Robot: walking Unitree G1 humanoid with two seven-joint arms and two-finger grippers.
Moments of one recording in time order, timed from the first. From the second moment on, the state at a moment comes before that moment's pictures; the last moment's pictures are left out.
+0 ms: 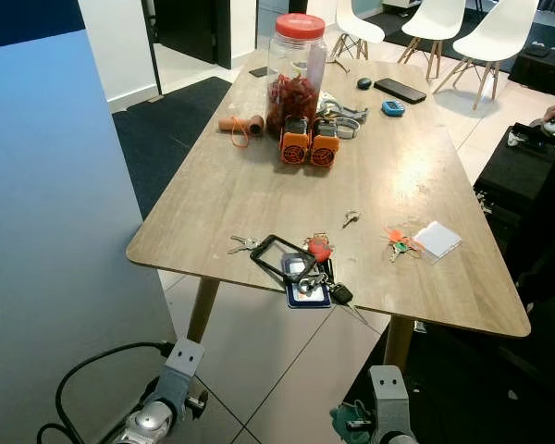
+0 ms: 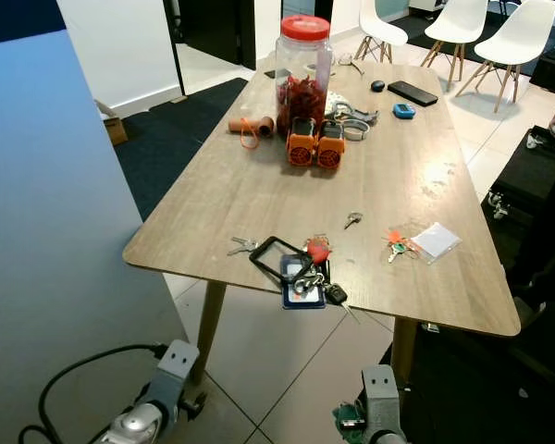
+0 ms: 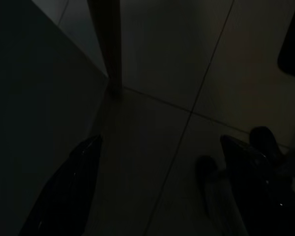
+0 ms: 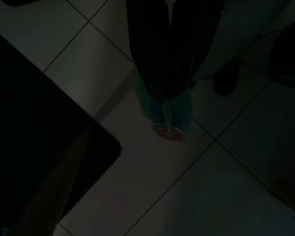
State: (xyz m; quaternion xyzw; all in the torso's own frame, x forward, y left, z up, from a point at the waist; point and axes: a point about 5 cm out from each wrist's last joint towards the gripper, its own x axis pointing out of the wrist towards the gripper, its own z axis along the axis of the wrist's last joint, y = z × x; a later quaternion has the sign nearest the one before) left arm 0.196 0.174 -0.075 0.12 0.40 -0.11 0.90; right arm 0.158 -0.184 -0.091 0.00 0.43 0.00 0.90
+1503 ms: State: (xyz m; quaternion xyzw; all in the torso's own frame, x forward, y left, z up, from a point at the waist) left arm 0.194 0.168 -0.076 0.12 0.40 -0.12 0.90; right arm 0.156 -0.188 -0.092 0.00 0.43 -0.02 0.90
